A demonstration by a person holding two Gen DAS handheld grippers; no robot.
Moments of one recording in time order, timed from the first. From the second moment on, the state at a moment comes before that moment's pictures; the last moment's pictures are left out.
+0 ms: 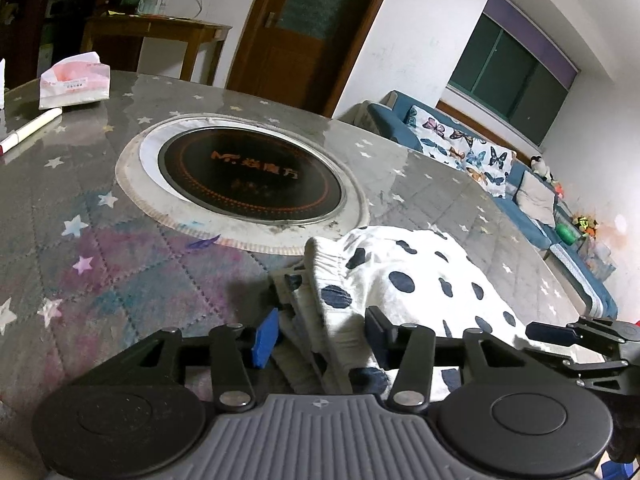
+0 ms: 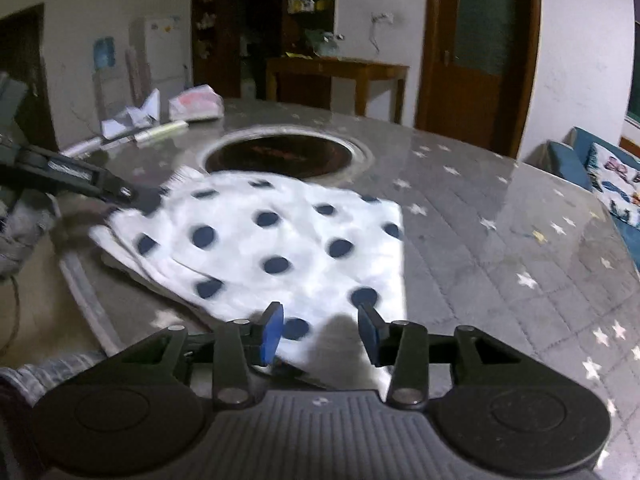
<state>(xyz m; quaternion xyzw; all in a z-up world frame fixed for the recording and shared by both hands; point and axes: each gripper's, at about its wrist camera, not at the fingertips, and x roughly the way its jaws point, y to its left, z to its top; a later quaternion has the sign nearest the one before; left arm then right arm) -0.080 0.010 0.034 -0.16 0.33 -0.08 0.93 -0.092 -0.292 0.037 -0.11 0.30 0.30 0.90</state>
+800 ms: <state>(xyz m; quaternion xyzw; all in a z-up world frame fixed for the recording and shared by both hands) -0.072 0.046 0.036 -0.27 0.36 -0.04 0.89 -0.122 -0.162 0.041 -0.29 0.23 0.48 0.79</state>
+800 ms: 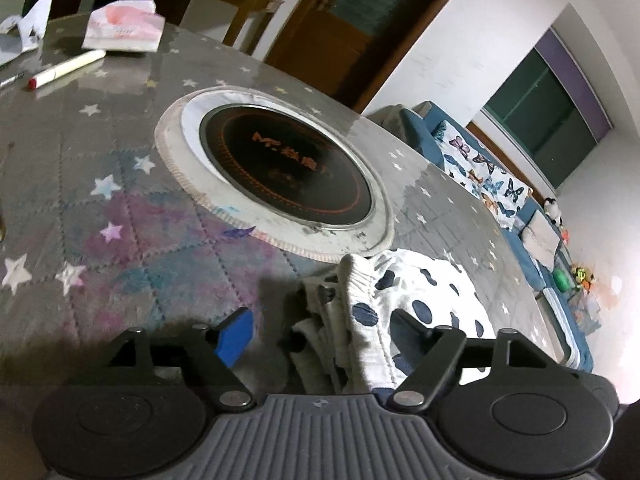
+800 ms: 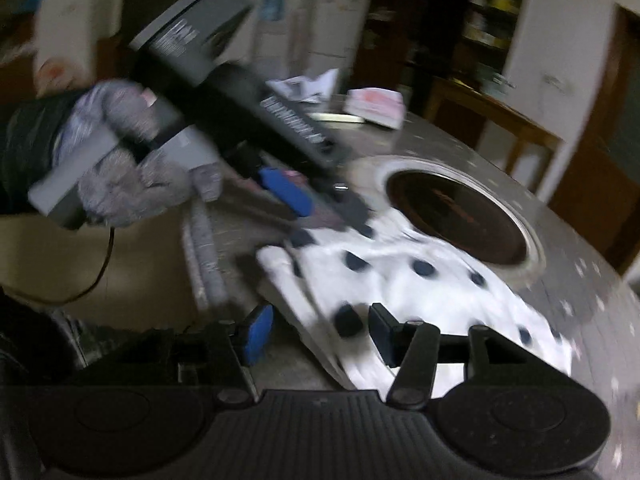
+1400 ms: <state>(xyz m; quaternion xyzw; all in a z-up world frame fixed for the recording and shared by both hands) -0.076 0.056 0.018 -0.46 0.38 -0.05 0.80 -0.103 -0.160 0.047 -0.19 0.24 0.46 0.83</state>
